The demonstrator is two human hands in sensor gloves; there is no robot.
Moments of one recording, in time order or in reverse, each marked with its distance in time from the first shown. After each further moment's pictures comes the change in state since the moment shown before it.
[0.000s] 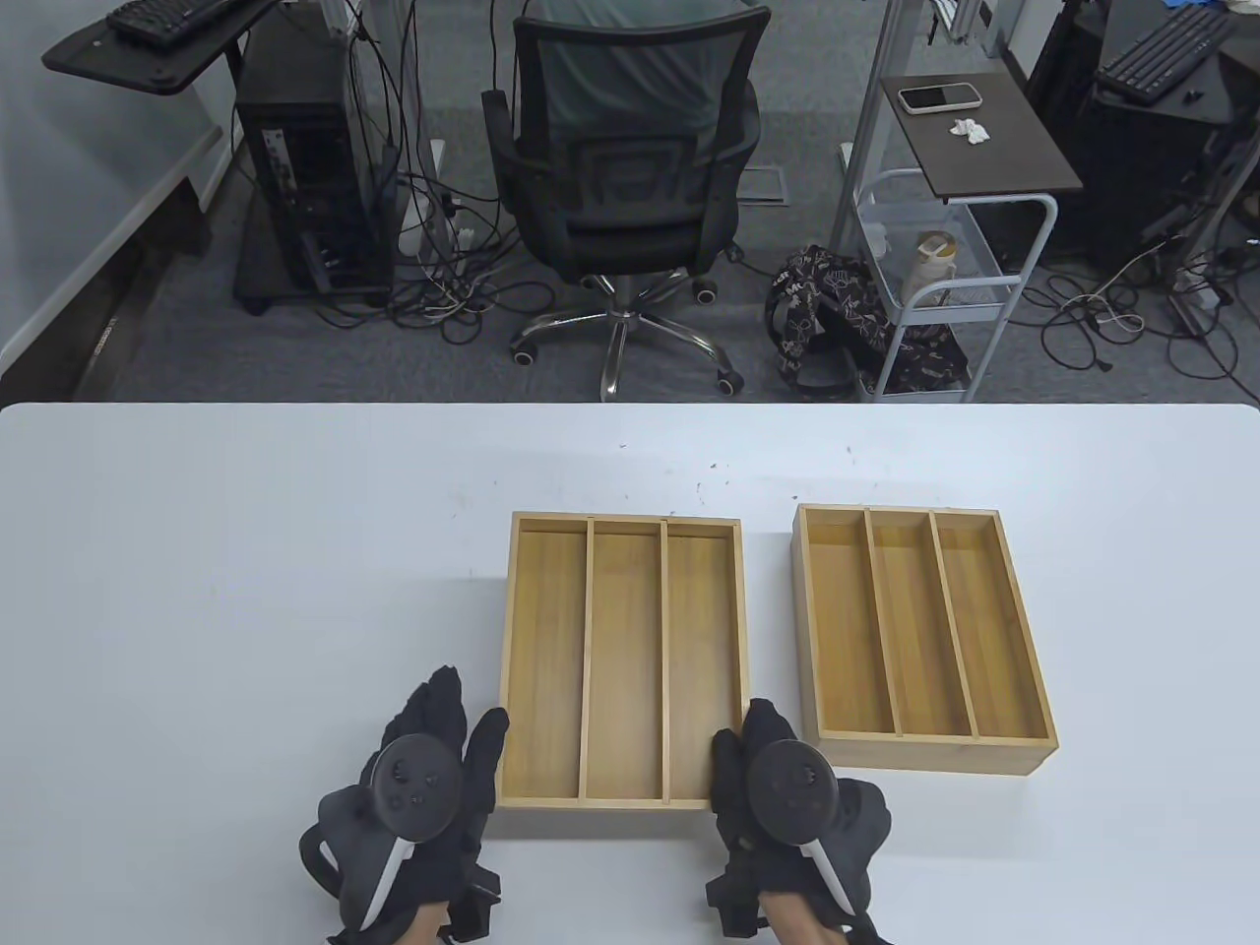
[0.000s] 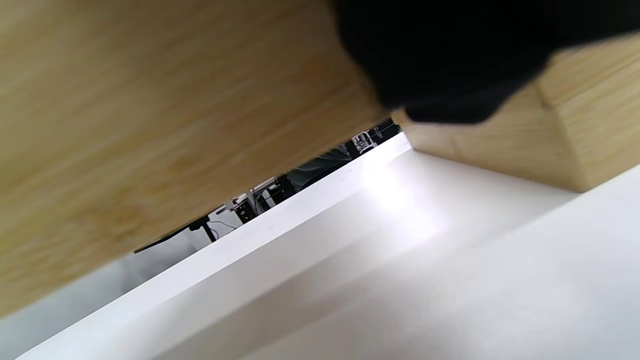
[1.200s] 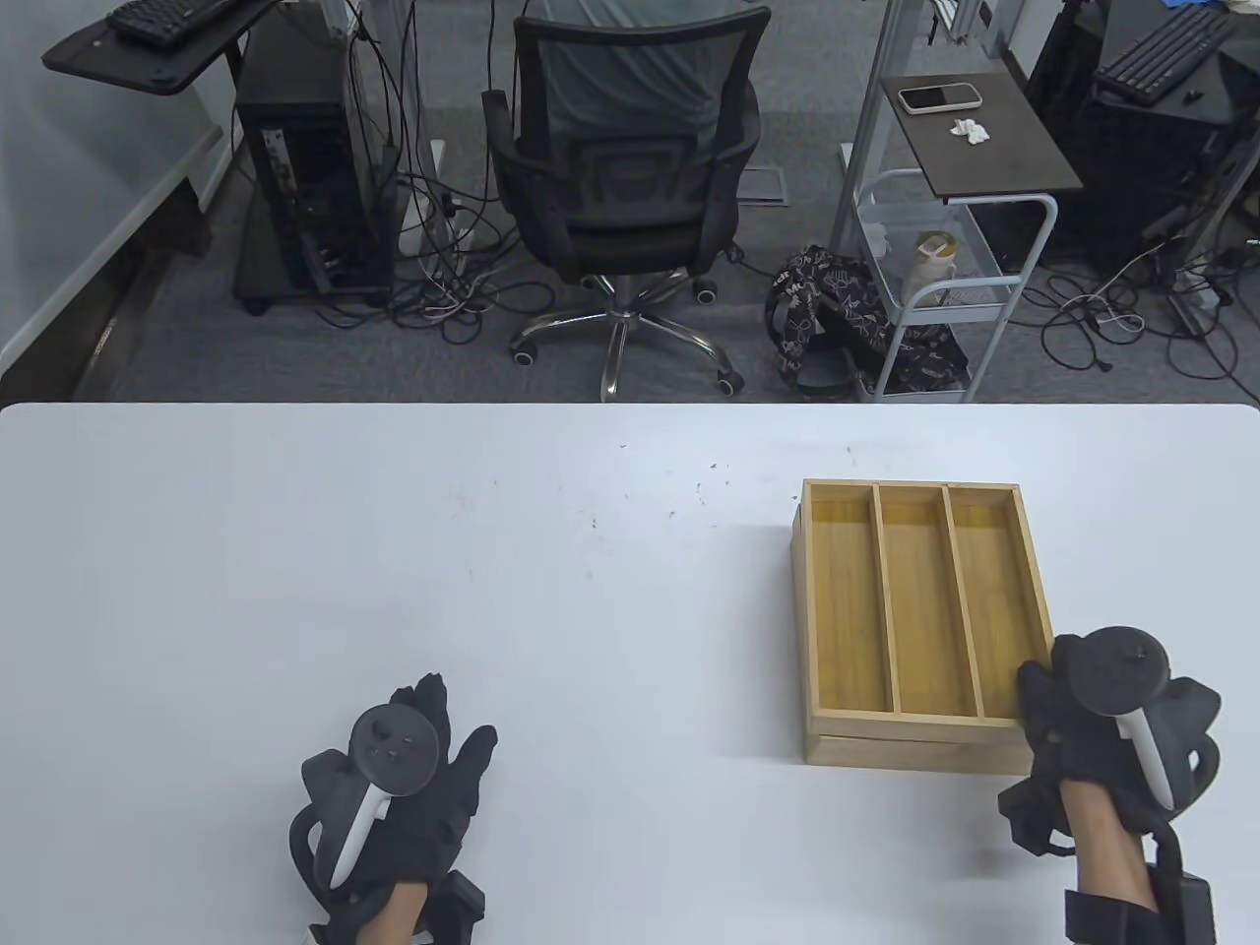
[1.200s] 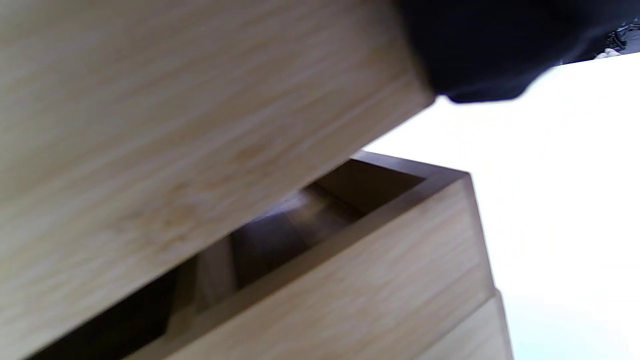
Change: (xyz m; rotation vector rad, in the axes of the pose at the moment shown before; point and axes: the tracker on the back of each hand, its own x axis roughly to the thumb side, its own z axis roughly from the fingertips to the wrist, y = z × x) left_hand -0.015 -0.016 -0.017 -0.300 0.092 0.020; right_hand -0.179 -0.135 -0.103 0.010 0.373 0.201
